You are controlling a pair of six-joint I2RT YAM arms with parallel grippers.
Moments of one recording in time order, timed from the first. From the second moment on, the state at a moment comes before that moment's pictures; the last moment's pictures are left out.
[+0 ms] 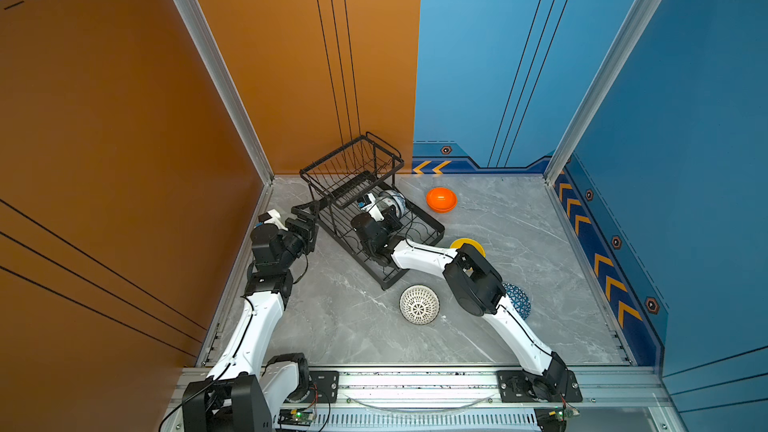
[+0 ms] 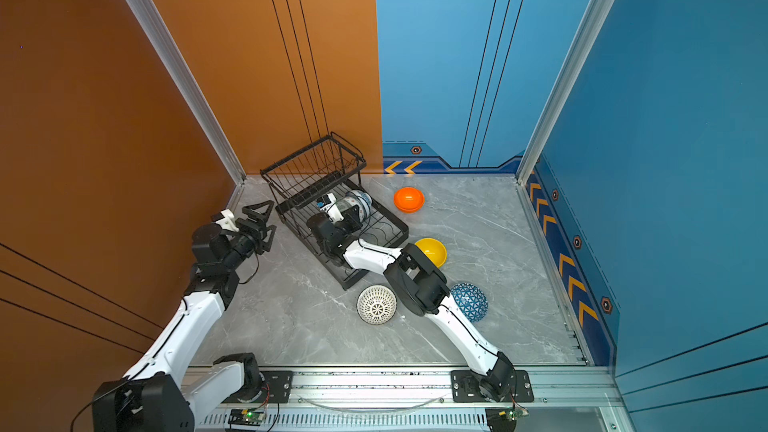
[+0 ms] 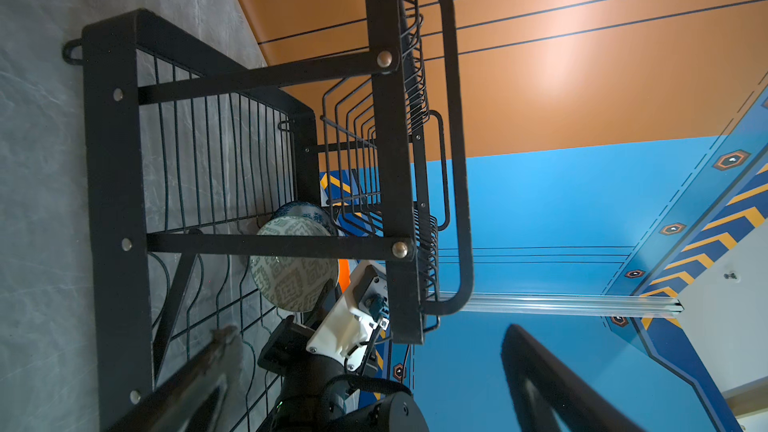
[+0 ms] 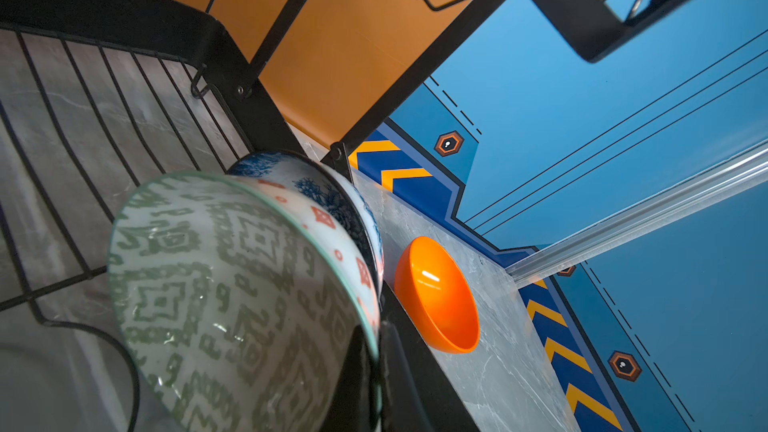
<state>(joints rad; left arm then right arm) 0.13 1.03 0.61 0.26 0.43 -1.34 0.91 2.47 1.92 0.08 1.17 -0.31</state>
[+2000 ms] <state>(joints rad) 0.14 1.06 0.57 0.31 0.46 -1.36 0.96 2.56 2.12 -0.30 1.18 0.02</state>
